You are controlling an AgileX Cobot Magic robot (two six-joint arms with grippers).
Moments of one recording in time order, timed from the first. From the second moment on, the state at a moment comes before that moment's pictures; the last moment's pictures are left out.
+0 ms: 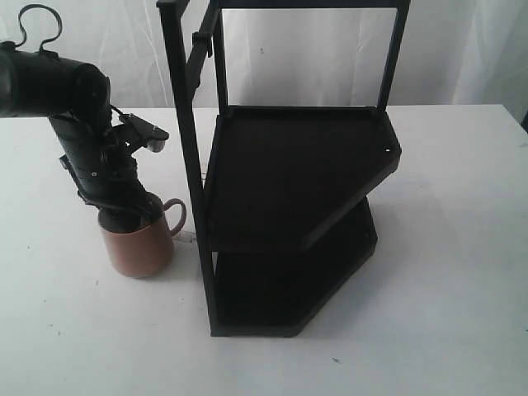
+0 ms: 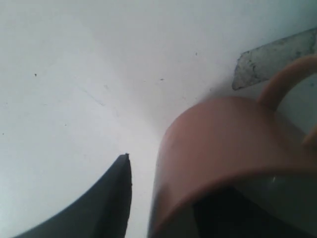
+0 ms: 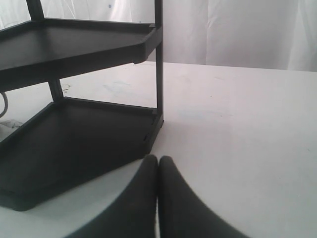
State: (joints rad) left arm -0.24 1.96 -1.42 0.04 0.91 0.26; right arm 0.28 0.01 -0.01 0.00 0.25 0.07
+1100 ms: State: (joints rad) left arm -0.24 1.84 -1.42 0.04 0.96 0.26; right arm 0.28 0.01 -0.01 0.00 0.25 0.07
